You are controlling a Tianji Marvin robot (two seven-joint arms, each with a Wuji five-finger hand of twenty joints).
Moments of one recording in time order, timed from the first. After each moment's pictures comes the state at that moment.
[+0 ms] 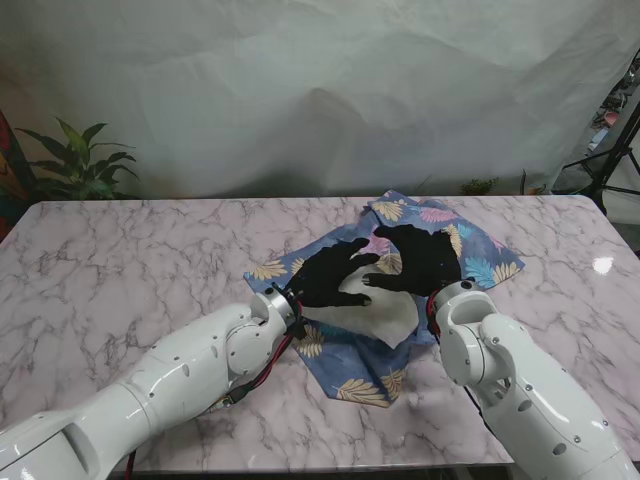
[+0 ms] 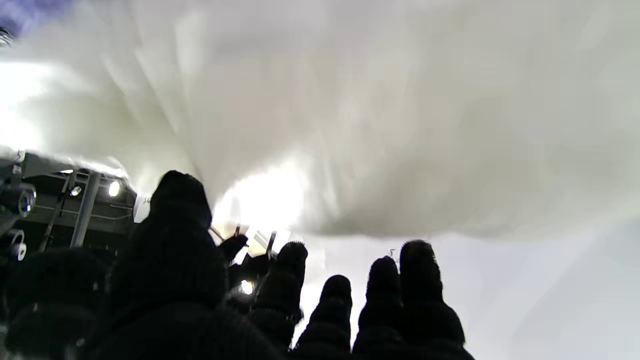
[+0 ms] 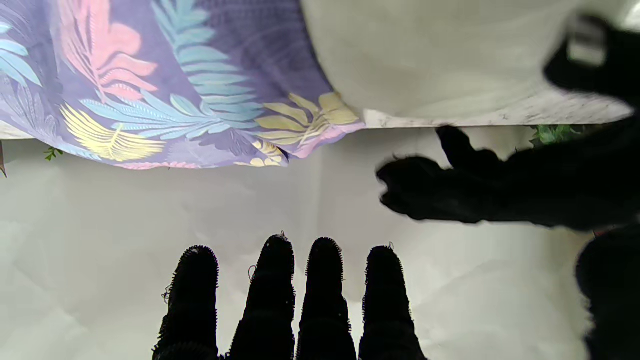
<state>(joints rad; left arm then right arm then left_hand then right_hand) 0.93 -1.30 -0.52 -0.91 0.63 -0.39 0.41 -1.42 -1.08 1.13 -1.65 -0.97 0.20 0.04 0.86 -0.22 0.10 -0.07 0.30 0.20 0.25 0.39 0.15 0.17 0.07 0.46 0.10 0.15 0.32 0.56 0.03 0.02 0.79 0.52 0.00 -0.37 0.65 -0.15 0.12 -0.09 0.43 0.42 0.21 -0.01 0.58 0.30 0.29 -0.02 0.33 0.23 -0.05 0.21 0.88 0.18</state>
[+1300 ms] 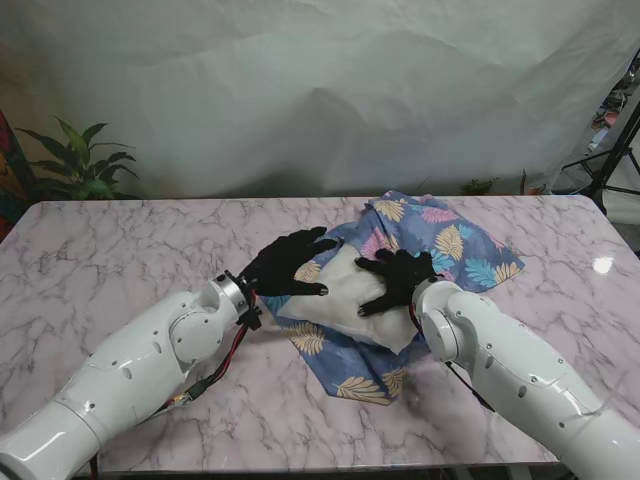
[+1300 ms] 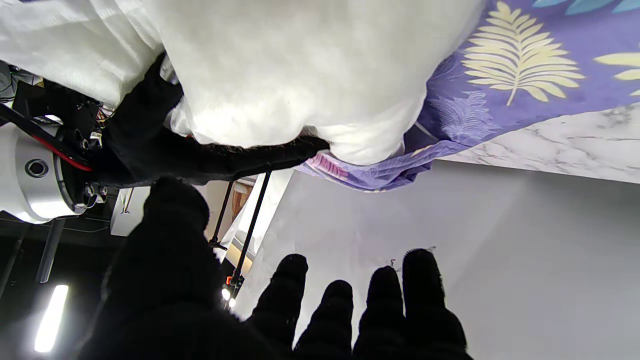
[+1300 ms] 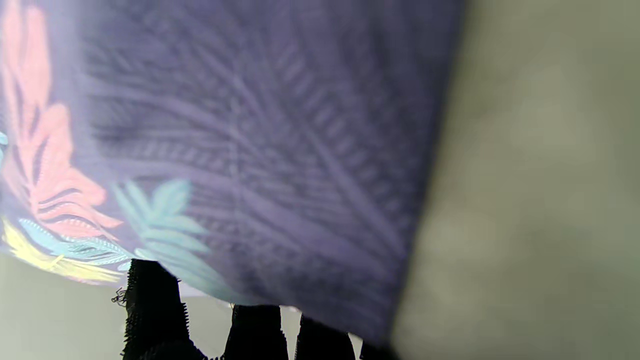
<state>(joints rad) 1.06 -1.15 -0.80 -1.12 0.69 -0.43 0.19 -1.10 -1.05 0.78 -1.30 -0.94 0.20 0.20 0.84 -0.19 0.05 -0.05 0.25 0.21 0.14 0.39 0.15 0.18 0.03 0.34 0.07 0.15 0.22 0.58 -0.01 0.03 0.71 0.50 -0.03 -0.49 0.66 -0.16 0.17 -0.19 -0.06 -0.03 0.16 0.01 0.01 0.35 0.20 0.12 0.07 0.17 0.01 0.54 0.81 0.04</state>
